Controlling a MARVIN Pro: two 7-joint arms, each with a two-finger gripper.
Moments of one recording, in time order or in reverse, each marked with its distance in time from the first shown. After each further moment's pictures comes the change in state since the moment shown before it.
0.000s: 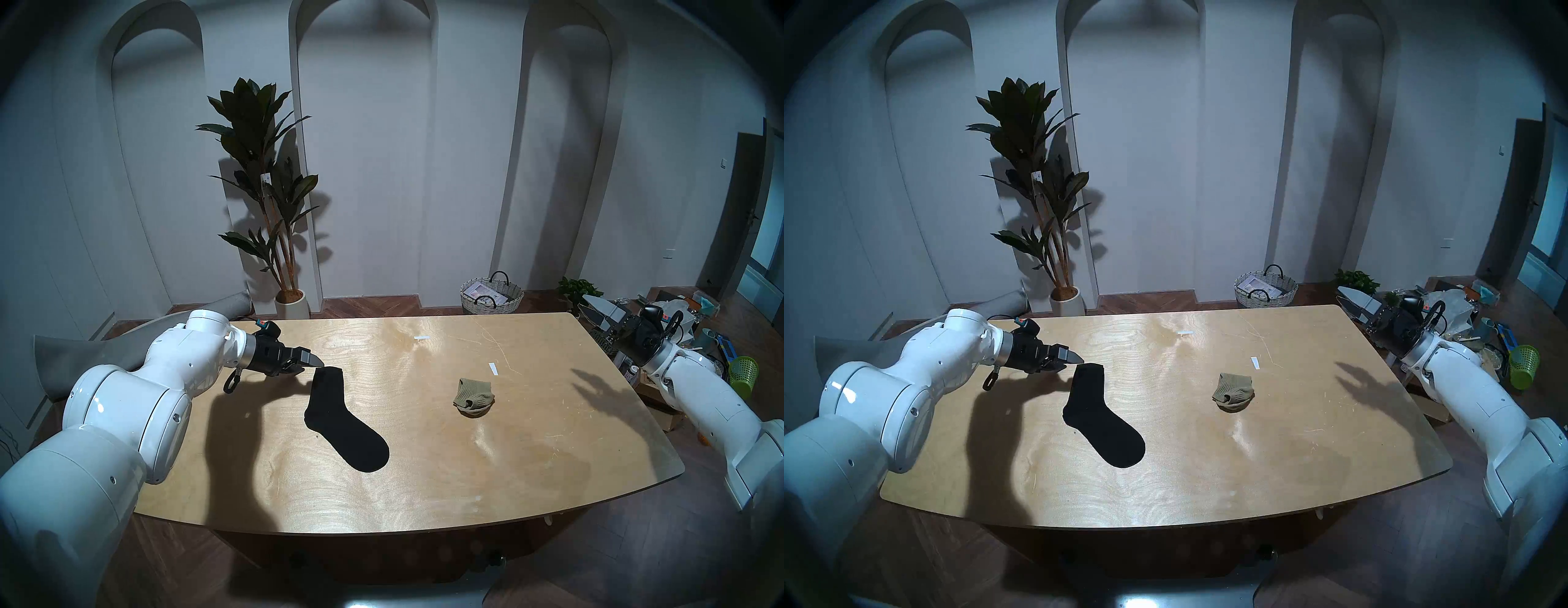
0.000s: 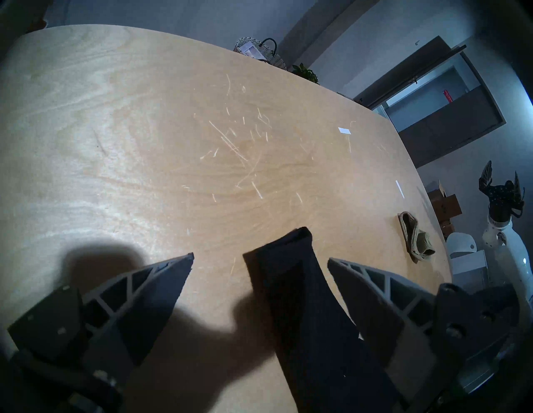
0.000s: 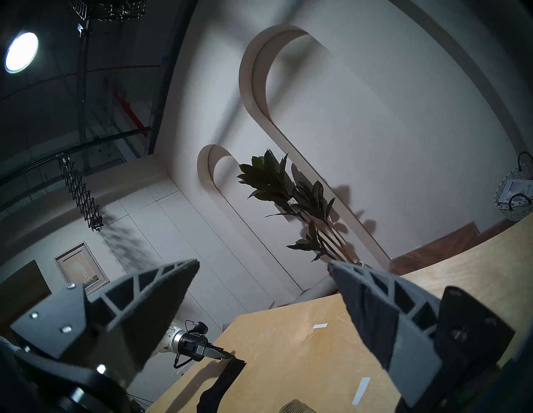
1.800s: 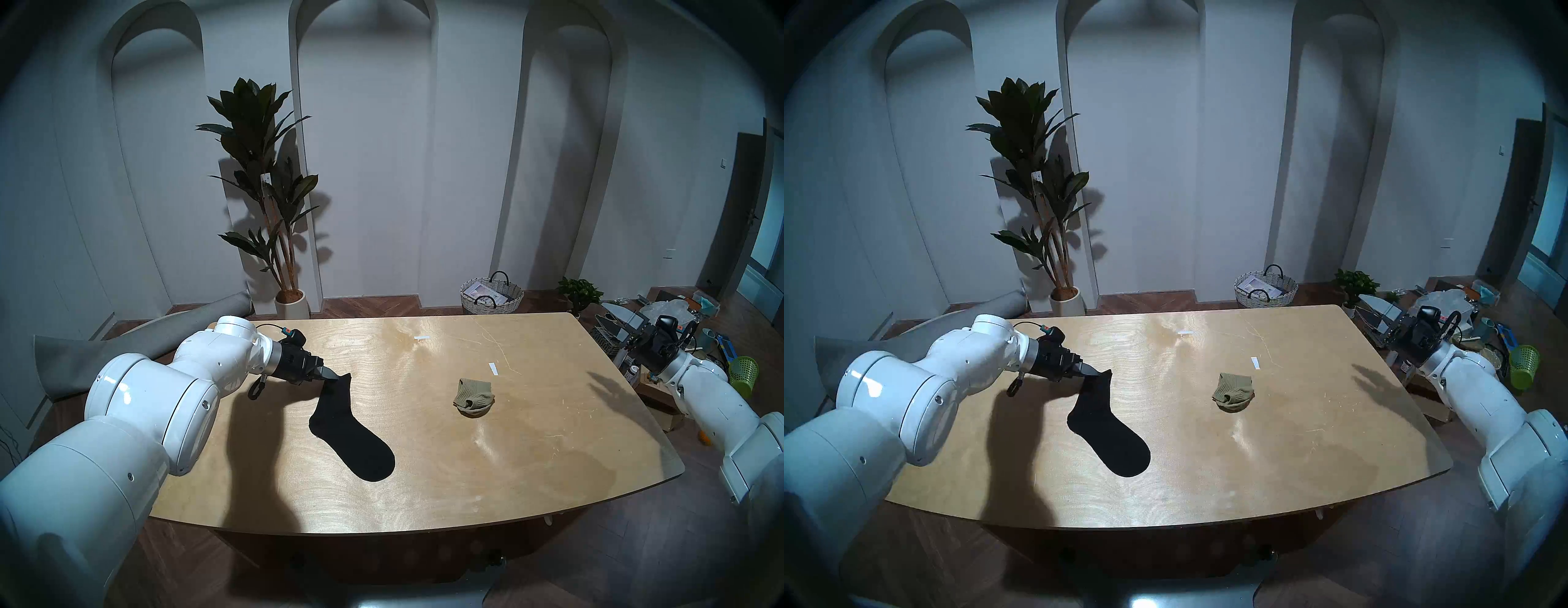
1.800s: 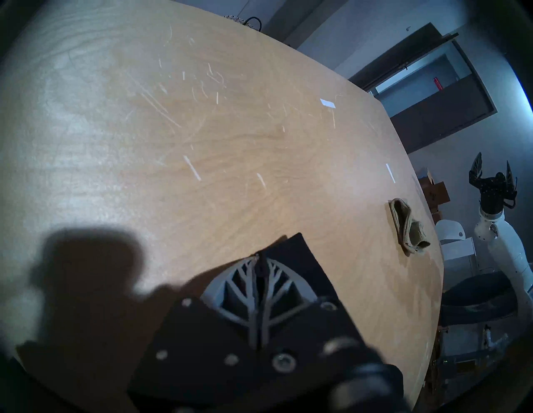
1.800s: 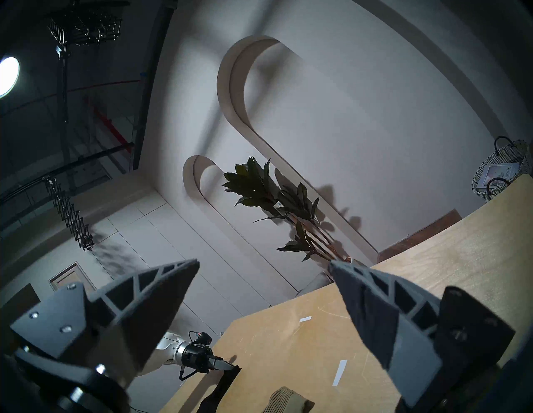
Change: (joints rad) left arm -0.037 -0.098 -0.003 0.118 0.004 -0.039 0.023; right arm 0.078 -0.040 0.008 0.242 -0.082 0.092 0.125
